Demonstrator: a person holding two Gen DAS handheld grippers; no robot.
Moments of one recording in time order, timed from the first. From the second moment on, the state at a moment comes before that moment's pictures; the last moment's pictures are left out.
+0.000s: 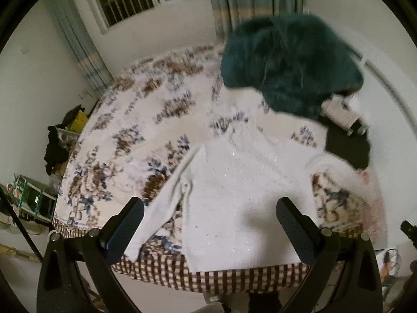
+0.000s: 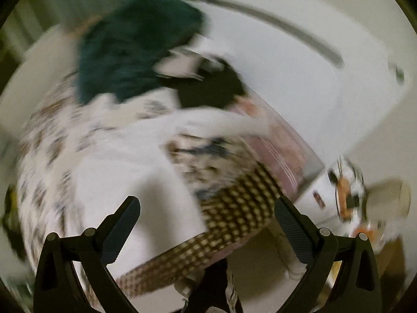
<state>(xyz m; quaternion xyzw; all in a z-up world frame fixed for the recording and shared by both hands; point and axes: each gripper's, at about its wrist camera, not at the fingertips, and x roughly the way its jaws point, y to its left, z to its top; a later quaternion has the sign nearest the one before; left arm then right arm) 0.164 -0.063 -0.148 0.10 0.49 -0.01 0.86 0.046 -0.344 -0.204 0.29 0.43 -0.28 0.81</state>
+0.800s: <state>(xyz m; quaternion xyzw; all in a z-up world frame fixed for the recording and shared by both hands) 0.353 -0.211 -0.500 0.14 0.62 0.03 0.77 0.100 -0.665 -0.661 0.52 0.40 -0.47 0.59</state>
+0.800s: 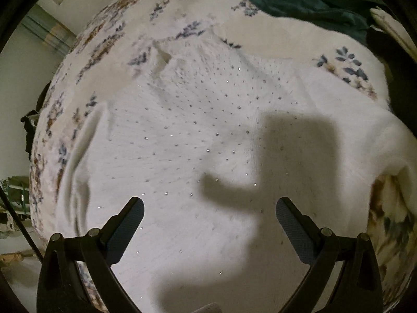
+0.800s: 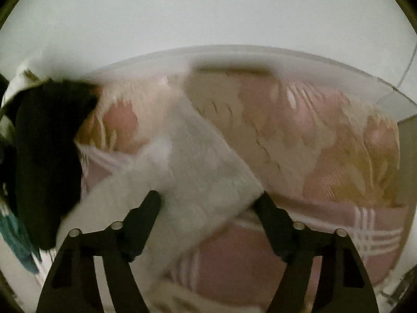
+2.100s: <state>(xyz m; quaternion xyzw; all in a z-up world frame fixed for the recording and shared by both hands) 0.343 0.216 -0.499 -0.04 0.61 0.26 0.75 0.477 0.081 -0.609 0.03 0.63 -0.01 0.77</state>
